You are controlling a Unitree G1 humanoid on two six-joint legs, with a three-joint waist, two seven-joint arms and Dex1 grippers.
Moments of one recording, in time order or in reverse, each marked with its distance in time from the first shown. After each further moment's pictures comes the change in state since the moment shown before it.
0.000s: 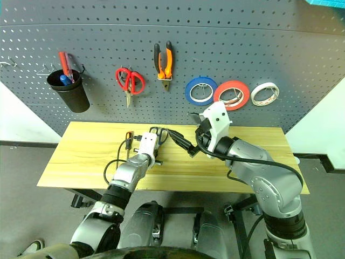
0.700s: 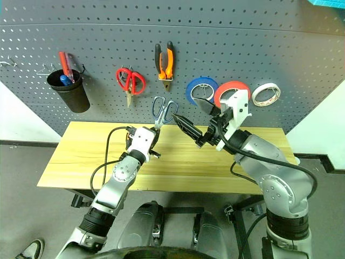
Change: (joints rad) left arm 0.224 0.153 -0.129 -0.338 0.112 -0.553 -0.086; right arm 0.036 0.043 -0.137 0.007 0.113 -0.163 0.086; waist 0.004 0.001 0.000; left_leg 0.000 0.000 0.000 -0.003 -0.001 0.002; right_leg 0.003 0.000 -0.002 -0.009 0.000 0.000
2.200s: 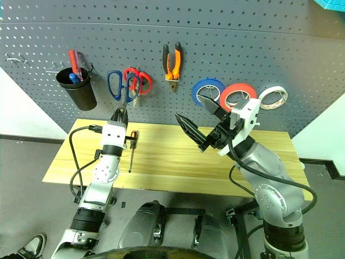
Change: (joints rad) left arm -0.019 0.016 0.221 0.113 0.125 -0.325 0.232; right arm 0.086 0.038 0.031 0.021 -0.064 -0.234 0.073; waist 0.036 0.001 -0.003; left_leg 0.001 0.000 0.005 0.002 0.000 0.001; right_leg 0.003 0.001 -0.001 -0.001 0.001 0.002
